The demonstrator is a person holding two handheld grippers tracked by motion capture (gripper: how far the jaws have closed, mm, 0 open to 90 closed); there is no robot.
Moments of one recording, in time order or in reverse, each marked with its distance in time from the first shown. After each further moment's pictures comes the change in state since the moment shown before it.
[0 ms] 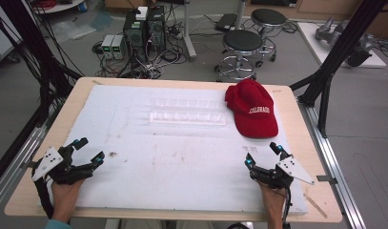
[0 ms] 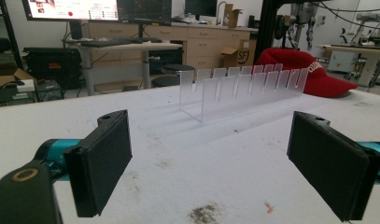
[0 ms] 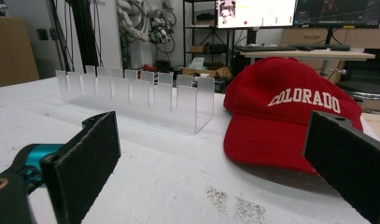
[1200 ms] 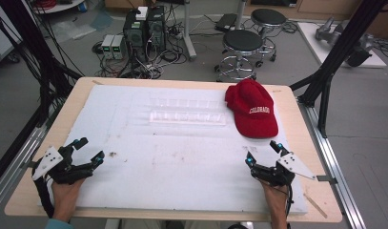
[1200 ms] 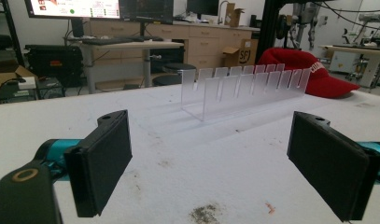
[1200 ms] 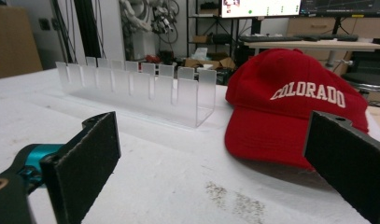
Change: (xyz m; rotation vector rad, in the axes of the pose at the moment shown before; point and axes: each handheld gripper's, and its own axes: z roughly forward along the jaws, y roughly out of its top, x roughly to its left) left arm 0.001 0.000 0.001 0.003 0.007 -0.009; right arm -0.006 0.008 0.004 0.049 0.011 -0.013
